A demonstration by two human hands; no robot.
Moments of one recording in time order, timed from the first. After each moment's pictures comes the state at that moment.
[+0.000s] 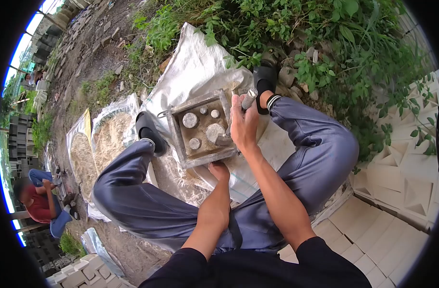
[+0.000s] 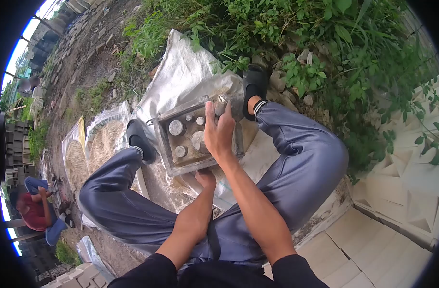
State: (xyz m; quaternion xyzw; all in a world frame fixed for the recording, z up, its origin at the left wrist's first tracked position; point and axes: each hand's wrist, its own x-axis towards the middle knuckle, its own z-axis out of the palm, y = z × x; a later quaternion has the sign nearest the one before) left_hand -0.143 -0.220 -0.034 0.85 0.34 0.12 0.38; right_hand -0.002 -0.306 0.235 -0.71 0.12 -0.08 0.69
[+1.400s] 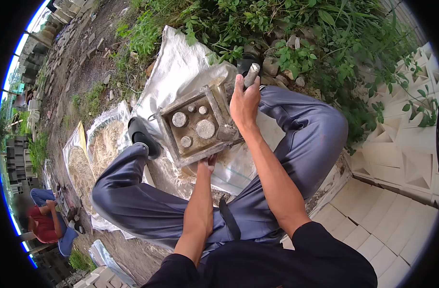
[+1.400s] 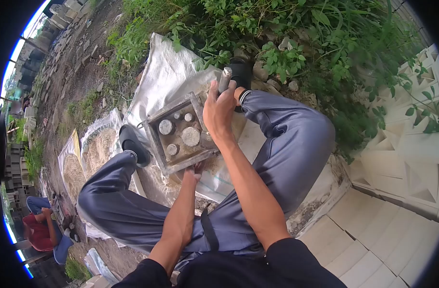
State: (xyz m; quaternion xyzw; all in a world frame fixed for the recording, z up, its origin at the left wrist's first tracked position) left_hand -0.116 -0.168 -0.050 0.18 0.53 -0.11 0.82; right_hand 0.011 -0.332 0.266 -0.75 0.20 -0.20 0.60
